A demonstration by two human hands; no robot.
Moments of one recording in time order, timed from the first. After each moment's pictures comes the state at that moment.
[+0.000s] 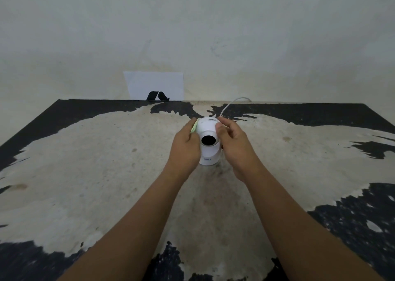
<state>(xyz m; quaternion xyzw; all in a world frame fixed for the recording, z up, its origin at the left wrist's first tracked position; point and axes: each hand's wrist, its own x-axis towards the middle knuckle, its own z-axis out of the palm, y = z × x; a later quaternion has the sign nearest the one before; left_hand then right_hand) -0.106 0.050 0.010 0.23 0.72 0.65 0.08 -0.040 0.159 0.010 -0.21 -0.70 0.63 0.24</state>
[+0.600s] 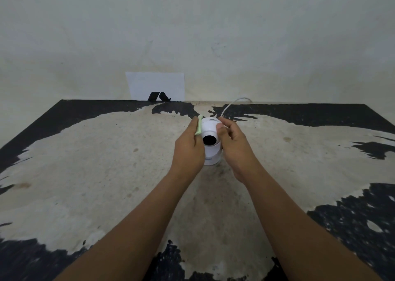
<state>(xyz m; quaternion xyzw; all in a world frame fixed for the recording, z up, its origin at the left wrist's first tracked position) -0.100 0.052 0.005 0.26 0.76 0.59 0.02 -0.041 0.156 0.006 -0.21 -0.71 0.63 0.24</state>
